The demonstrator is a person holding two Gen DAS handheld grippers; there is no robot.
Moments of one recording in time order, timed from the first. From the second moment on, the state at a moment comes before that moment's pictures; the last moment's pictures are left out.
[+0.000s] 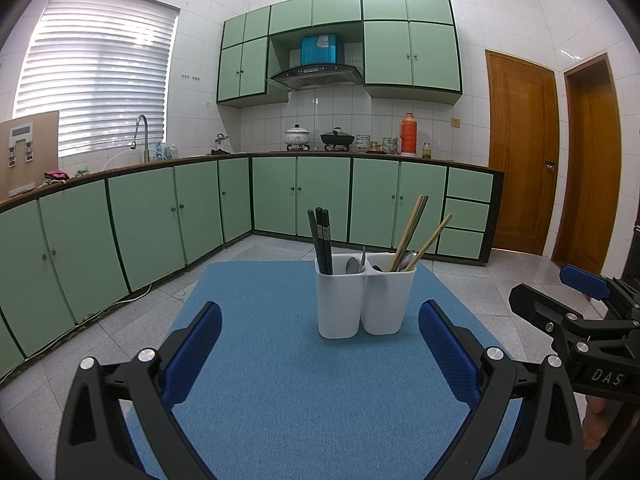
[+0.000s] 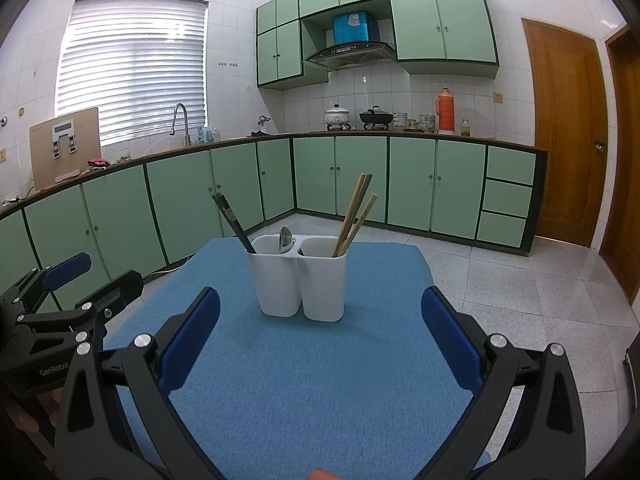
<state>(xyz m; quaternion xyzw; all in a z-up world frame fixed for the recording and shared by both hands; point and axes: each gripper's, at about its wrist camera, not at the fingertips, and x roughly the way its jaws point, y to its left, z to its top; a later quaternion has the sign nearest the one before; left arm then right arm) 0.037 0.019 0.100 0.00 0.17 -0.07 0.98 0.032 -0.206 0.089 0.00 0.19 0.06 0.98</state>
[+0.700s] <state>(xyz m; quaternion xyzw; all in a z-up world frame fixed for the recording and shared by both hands) 0.037 0.019 0.099 0.00 0.17 -0.07 0.98 0.032 -0.205 0.089 0.00 0.19 0.06 0.98</state>
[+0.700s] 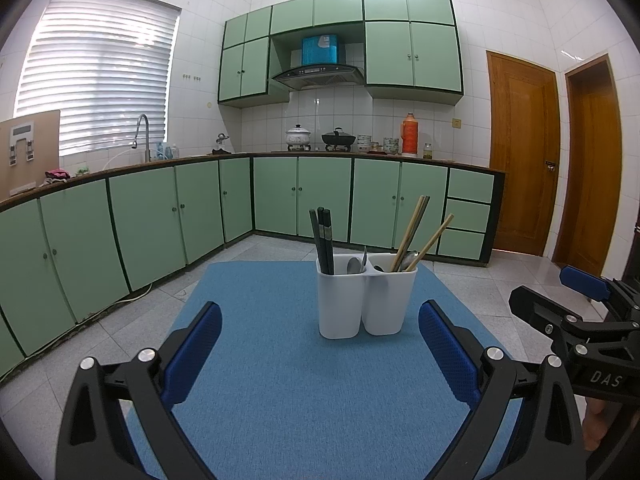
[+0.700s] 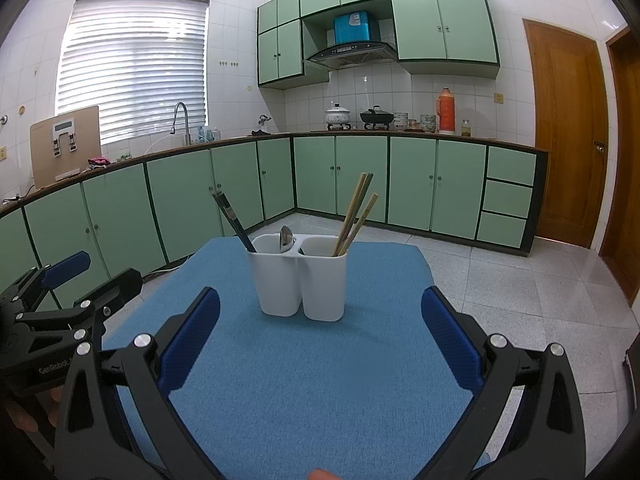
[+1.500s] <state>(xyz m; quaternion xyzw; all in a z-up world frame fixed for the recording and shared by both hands) 0.038 0.017 0.098 0.00 0.17 -0.07 0.98 0.034 -0.202 0.088 0.00 0.19 0.06 0.98</state>
